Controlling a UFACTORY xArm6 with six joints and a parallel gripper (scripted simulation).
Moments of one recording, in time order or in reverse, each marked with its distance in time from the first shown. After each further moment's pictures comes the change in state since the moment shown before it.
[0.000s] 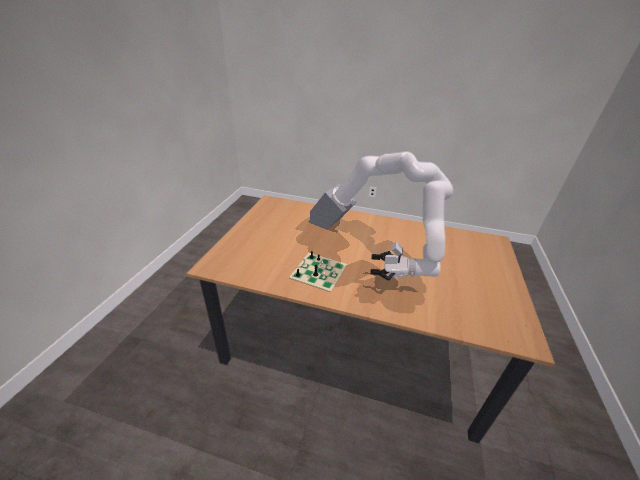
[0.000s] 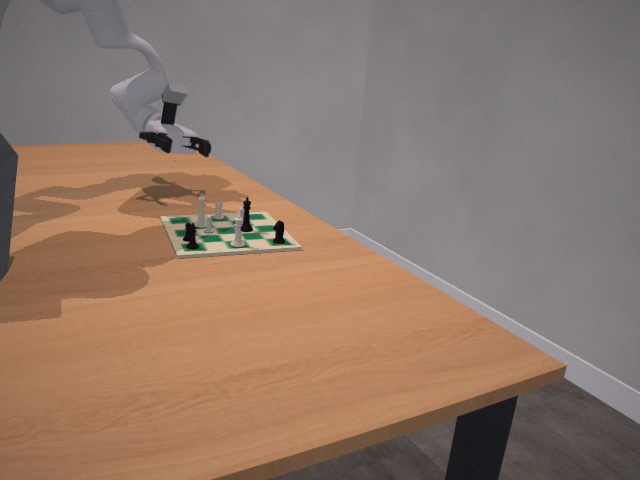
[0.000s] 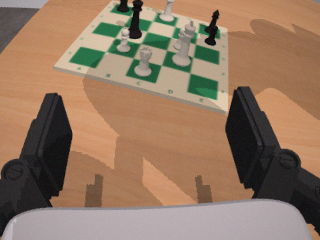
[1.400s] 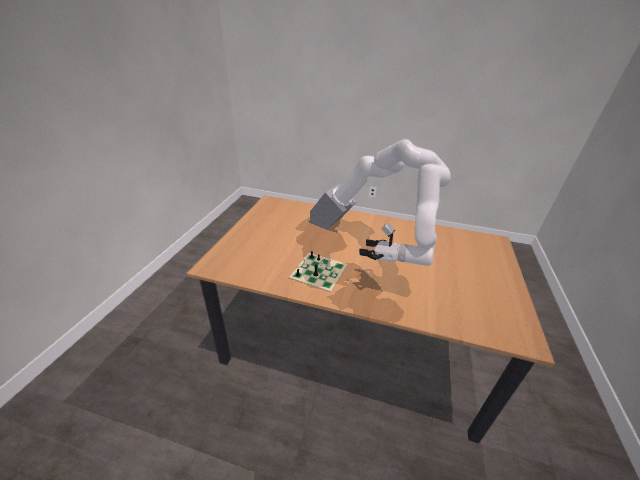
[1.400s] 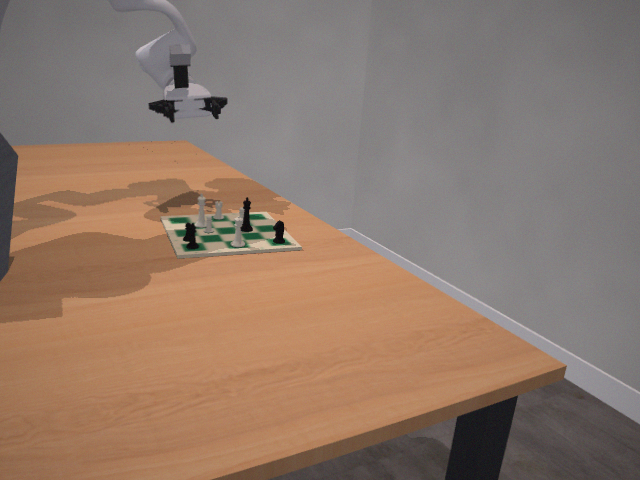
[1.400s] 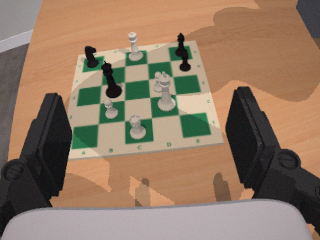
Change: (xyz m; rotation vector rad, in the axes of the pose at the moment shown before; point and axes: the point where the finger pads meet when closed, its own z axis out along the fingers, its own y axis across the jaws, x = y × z) arm 0.083 0.021 0.040 -0.254 -0.077 0.282
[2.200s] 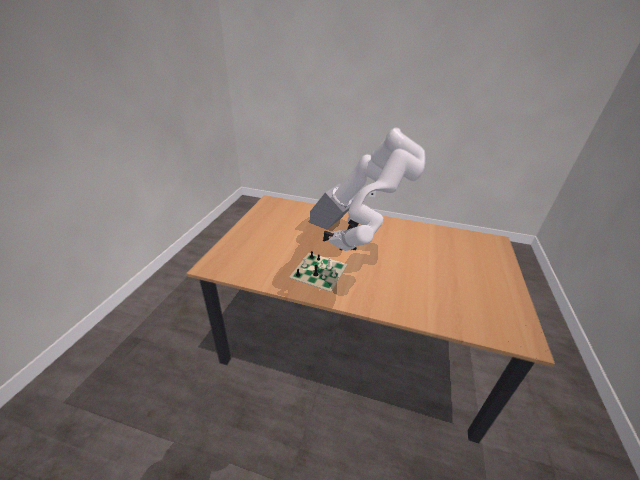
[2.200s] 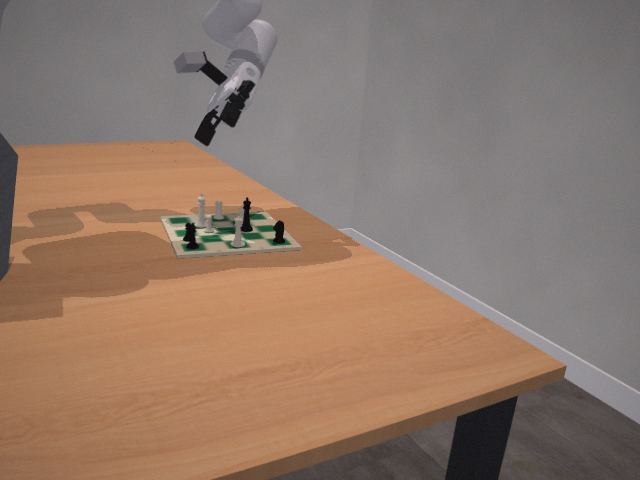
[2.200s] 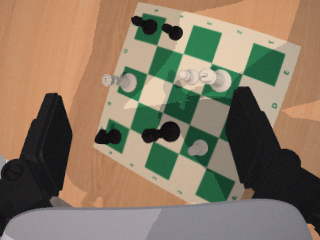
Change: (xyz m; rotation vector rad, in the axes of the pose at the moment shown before) arm 0.010 -0.017 0.143 -0.771 -0.240 0.863
